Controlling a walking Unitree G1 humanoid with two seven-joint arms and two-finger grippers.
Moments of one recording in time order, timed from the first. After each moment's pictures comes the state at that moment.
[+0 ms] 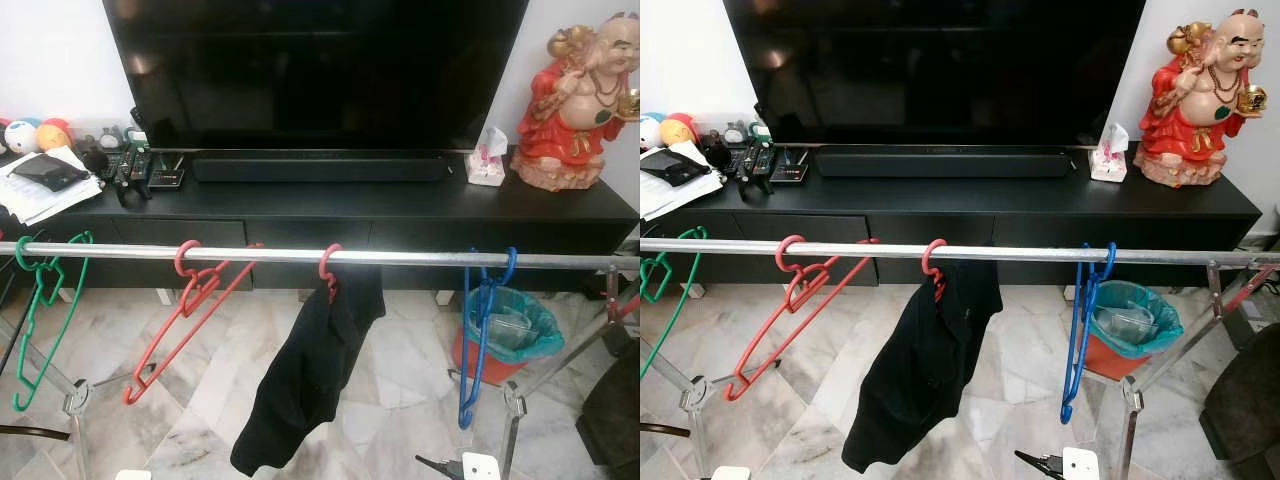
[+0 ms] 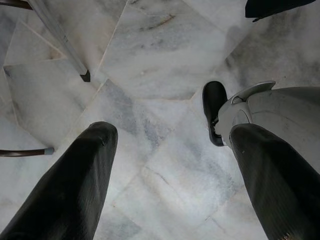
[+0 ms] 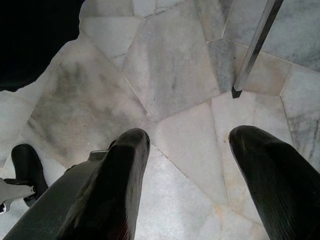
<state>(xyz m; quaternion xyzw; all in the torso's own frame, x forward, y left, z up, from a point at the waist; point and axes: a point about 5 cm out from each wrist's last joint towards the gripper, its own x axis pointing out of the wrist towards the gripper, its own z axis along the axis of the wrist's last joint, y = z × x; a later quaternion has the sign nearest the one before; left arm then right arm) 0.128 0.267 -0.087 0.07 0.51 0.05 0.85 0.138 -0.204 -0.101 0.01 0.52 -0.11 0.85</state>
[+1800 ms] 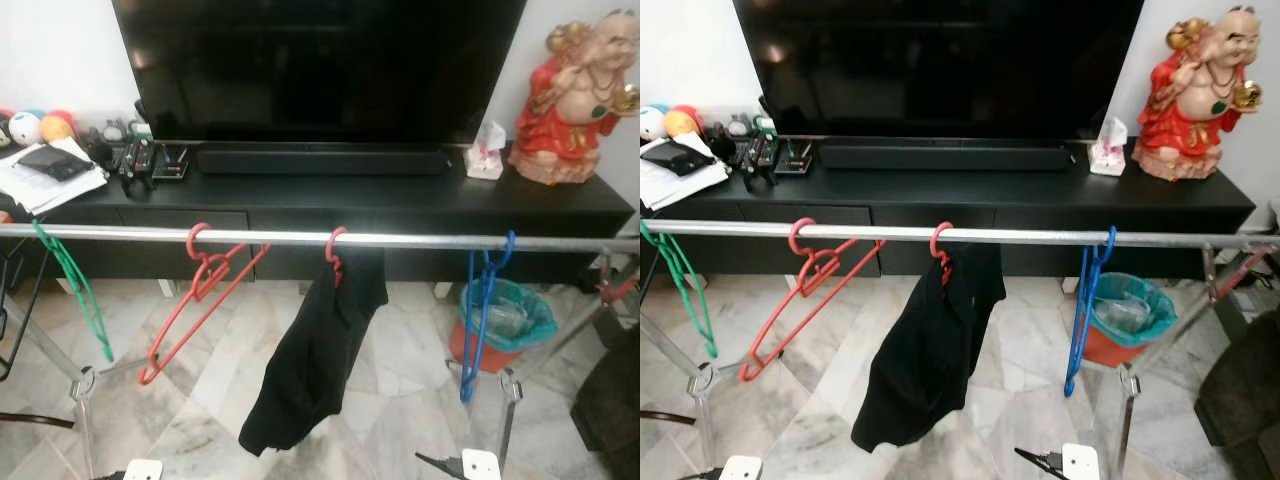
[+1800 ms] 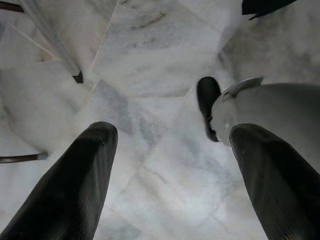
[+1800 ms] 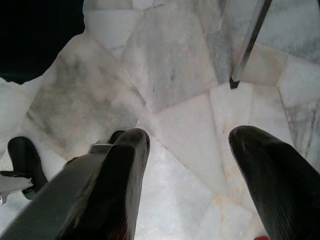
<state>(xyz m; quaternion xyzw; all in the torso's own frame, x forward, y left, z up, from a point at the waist) 0.138 0.257 -0.087 0.07 0.51 0.03 0.86 0.142 -0.206 -0.099 0.00 0.51 -0.11 0.85</state>
